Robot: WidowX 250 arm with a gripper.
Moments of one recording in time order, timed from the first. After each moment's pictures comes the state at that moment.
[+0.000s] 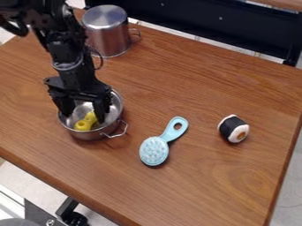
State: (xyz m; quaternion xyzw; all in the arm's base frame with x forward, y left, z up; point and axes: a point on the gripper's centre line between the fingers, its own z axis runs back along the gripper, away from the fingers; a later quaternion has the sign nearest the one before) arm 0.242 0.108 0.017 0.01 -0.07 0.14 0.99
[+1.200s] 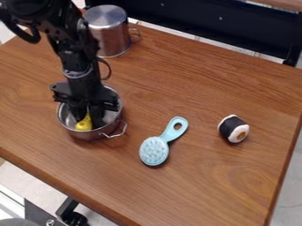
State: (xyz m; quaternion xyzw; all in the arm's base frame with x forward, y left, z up) arm 0.245 0.109 0.007 0.04 -0.06 0.17 0.98
